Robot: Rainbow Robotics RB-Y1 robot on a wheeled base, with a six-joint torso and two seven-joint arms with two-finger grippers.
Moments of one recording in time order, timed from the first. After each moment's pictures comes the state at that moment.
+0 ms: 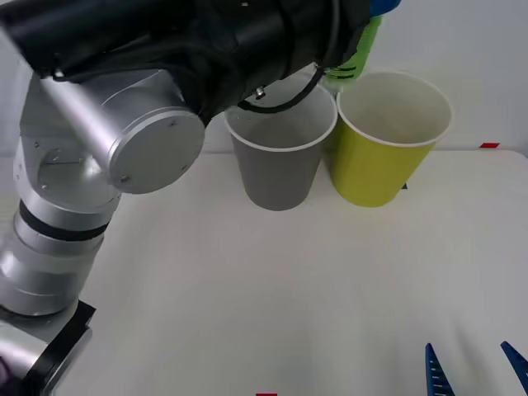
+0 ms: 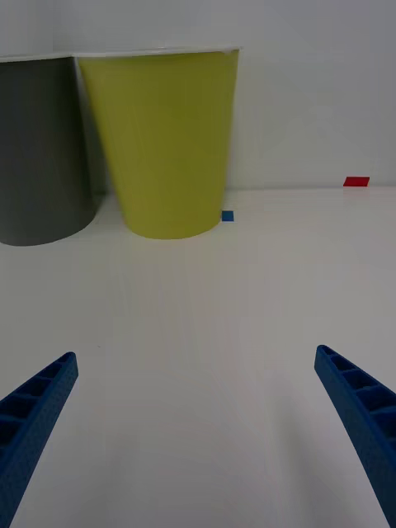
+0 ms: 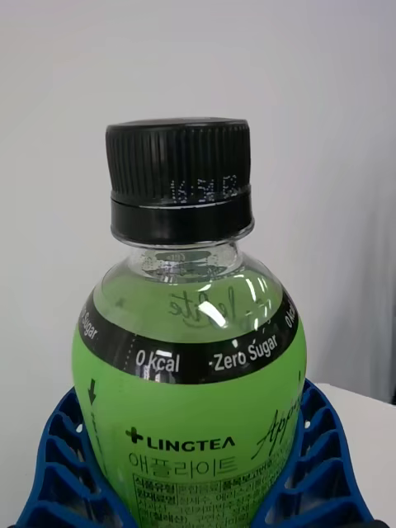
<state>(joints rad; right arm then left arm) 1.06 -0.25 0.13 -2.09 0.12 -0.49 1.26 -0.80 0.27 -0.32 -2.10 0.56 0.84 -1.62</state>
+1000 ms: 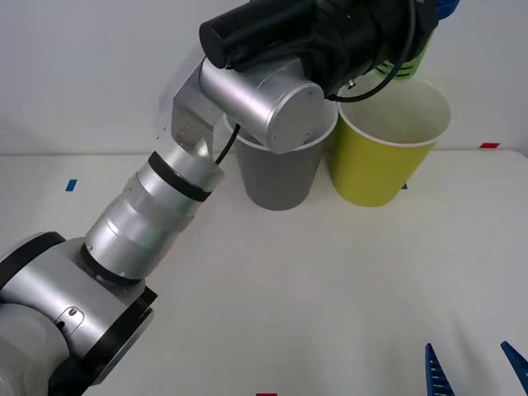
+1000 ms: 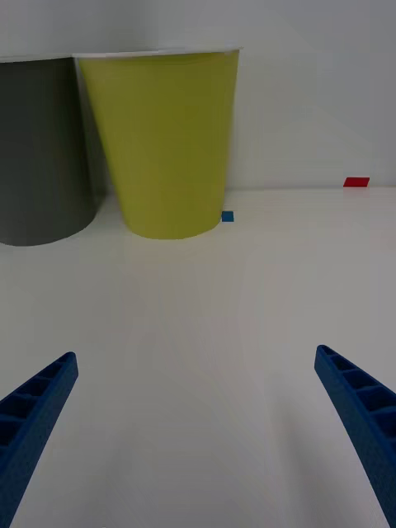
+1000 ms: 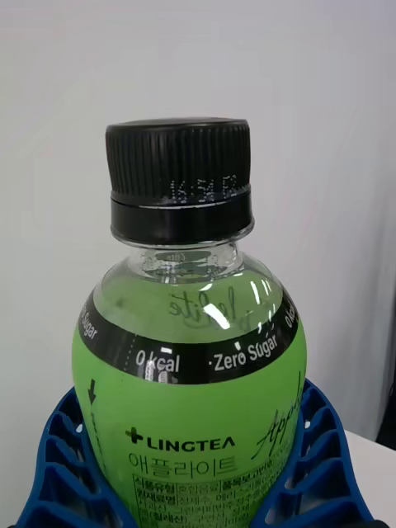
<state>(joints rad) 1.06 -0.25 0.13 -2.09 0.12 -0.49 1.26 -0.98 0.09 -0.42 -1.53 0.55 0.47 -1.69</state>
